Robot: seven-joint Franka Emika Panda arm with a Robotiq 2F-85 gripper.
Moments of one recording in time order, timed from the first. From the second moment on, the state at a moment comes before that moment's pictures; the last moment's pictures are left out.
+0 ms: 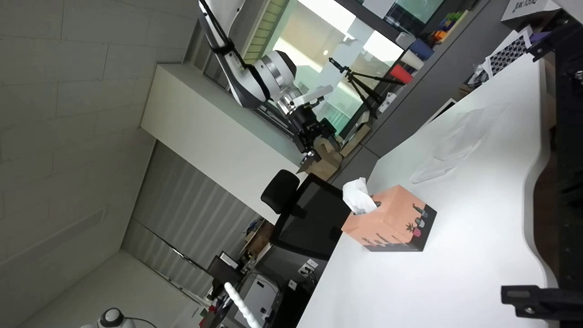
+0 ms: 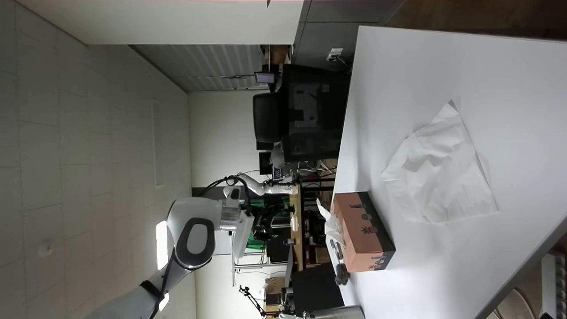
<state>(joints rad) -0.09 0.19 -0.10 -2.09 0.47 2.29 -0.65</state>
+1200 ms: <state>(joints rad) -0.25 0.60 0.13 -1.92 0.55 2.46 -0.73</state>
